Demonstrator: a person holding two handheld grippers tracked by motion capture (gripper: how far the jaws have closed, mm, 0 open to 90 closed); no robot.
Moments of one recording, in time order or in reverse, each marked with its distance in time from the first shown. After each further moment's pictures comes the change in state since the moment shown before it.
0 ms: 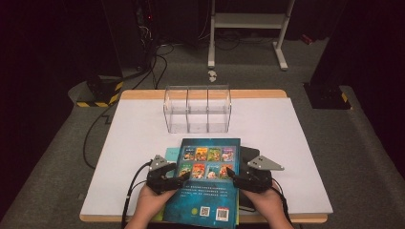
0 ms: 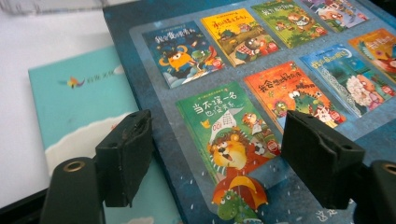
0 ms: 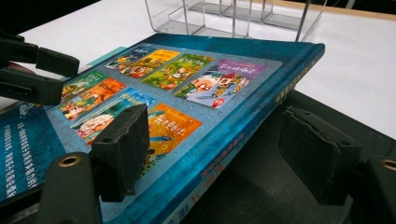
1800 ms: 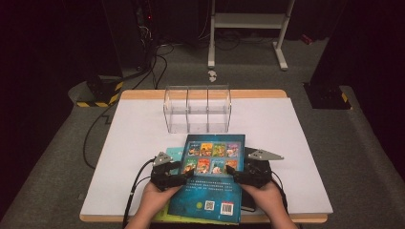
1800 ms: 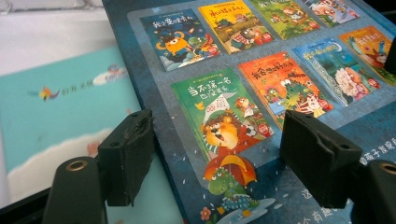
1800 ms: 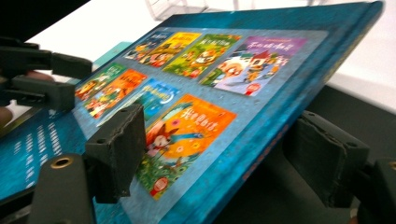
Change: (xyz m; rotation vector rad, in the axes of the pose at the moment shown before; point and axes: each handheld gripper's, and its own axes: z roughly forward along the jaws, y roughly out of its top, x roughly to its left) left arm -0.003 0.008 0.016 0.029 -0.028 -0.061; right arm -0.014 0.010 0.011 0.091 0.067 0.113
